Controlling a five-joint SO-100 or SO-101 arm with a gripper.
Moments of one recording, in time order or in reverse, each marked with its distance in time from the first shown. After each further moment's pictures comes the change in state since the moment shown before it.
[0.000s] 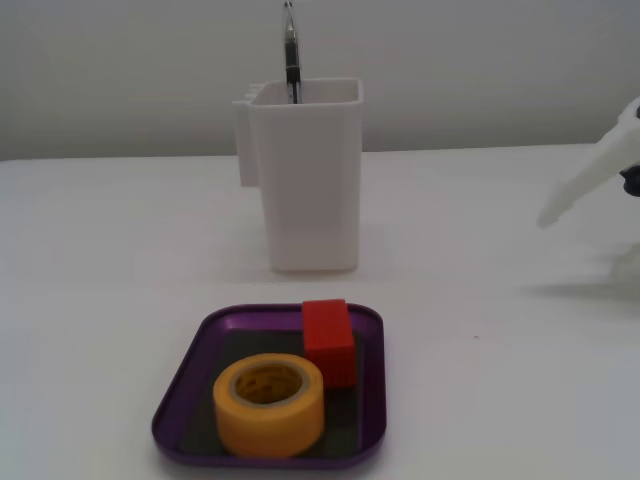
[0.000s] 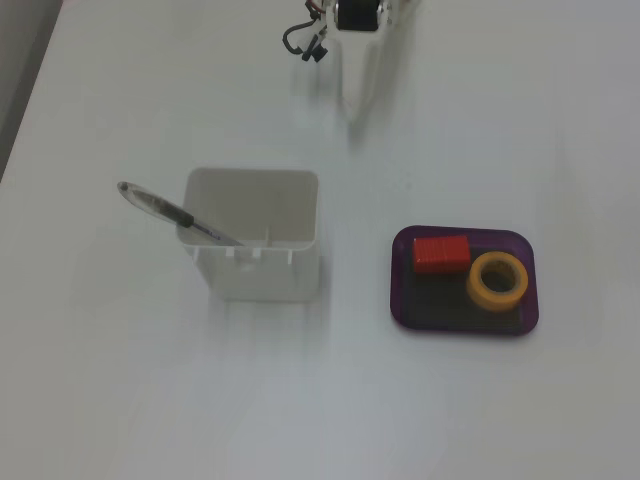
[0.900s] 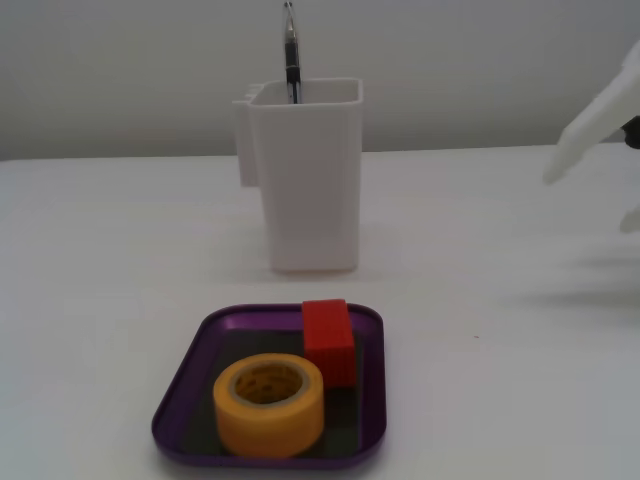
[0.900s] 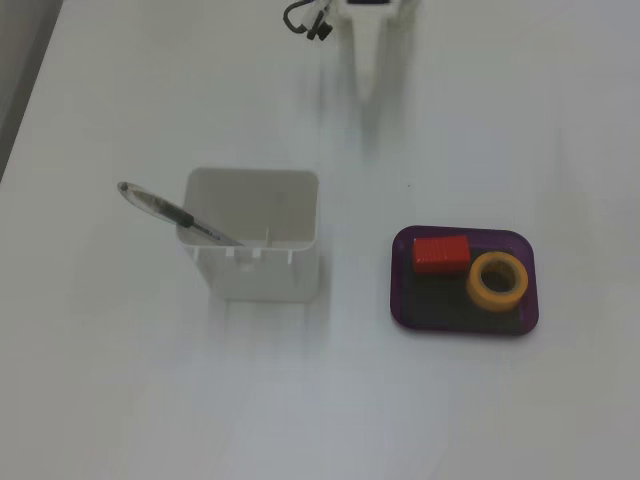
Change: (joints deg) arm -1.7 -14.7 -17.8 0.9 -3.1
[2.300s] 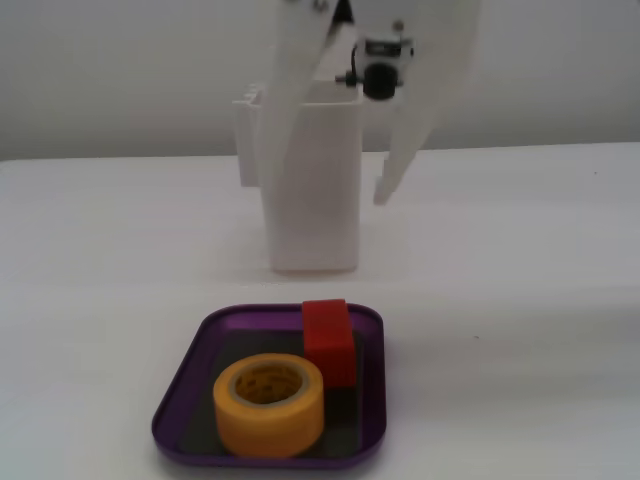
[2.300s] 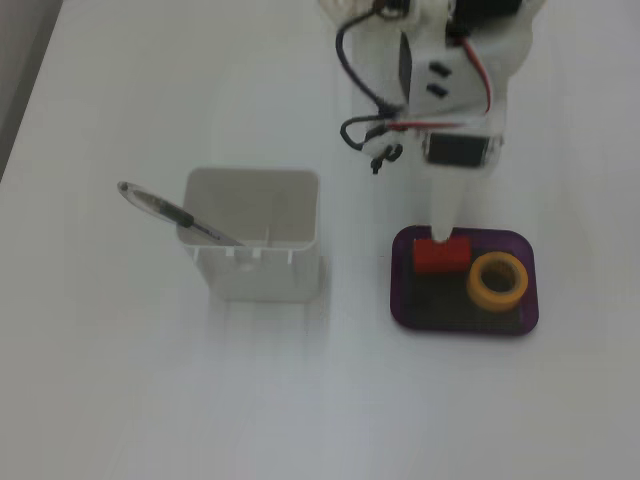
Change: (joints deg) arm -13.0 -113.1 -123.6 28.4 10.8
